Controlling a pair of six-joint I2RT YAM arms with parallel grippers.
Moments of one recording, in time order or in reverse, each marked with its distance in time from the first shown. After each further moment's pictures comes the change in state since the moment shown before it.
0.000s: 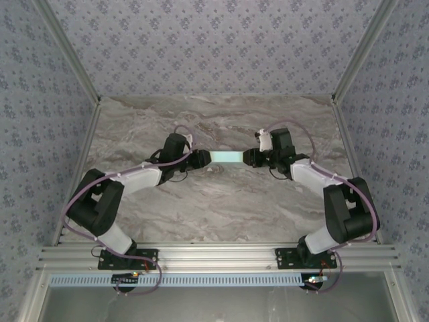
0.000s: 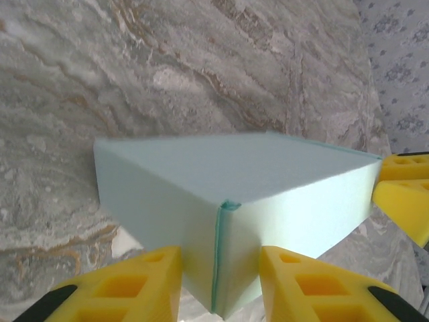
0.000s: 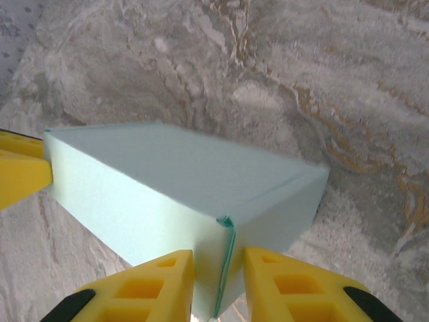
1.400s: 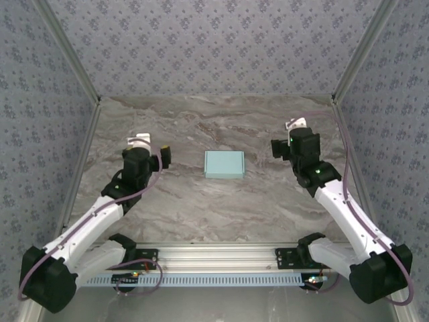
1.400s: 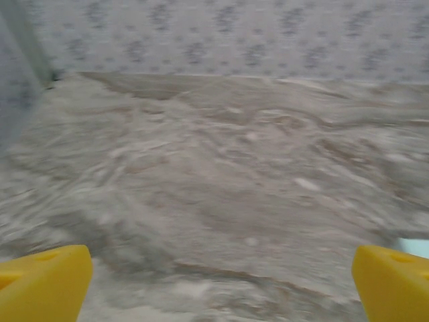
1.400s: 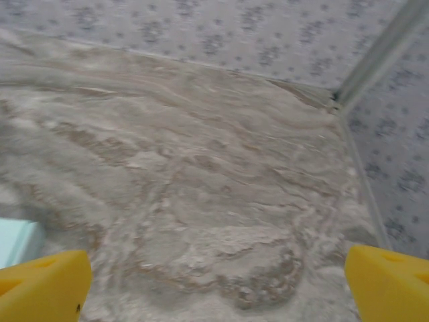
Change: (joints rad) left arm 0.106 -0.672 -0.228 -0.232 -0.792 0.478; right arm 0.015 -0.470 0.070 -0.343 0.901 -0.279
